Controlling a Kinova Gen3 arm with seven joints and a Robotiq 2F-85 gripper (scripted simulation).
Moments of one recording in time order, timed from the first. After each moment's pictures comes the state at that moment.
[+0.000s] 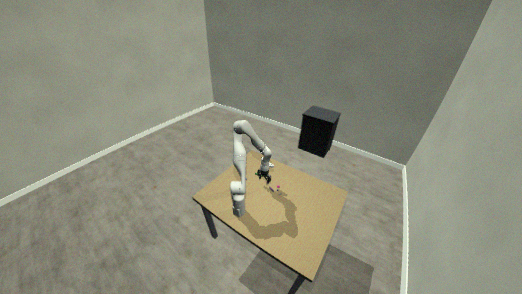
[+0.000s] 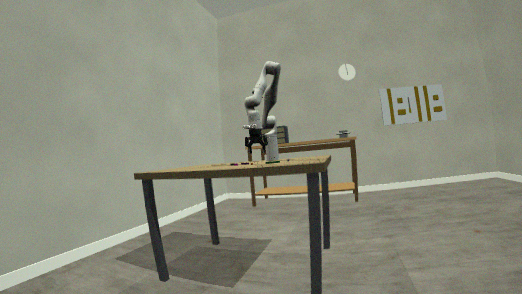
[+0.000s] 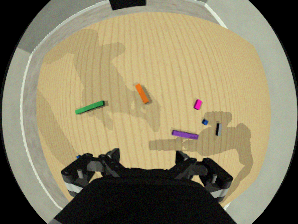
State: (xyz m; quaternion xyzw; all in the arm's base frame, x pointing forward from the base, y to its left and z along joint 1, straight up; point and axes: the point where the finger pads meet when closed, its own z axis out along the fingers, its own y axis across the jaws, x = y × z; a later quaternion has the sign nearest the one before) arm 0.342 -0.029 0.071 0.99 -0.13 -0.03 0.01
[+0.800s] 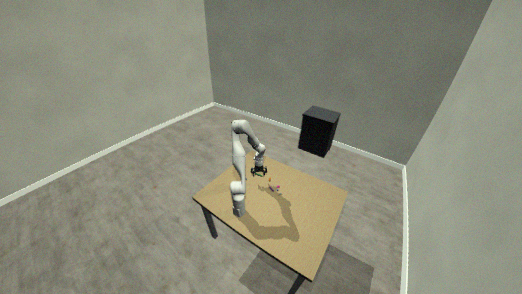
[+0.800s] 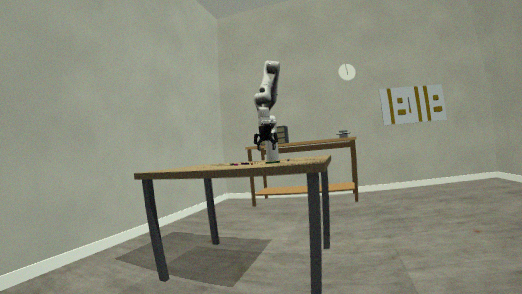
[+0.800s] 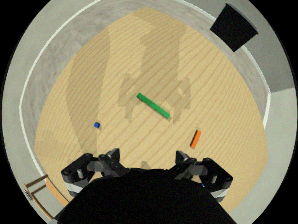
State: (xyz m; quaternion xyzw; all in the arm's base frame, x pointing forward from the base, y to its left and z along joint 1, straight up) arm 0.371 0.039 0.080 0.95 0.30 0.00 0.00
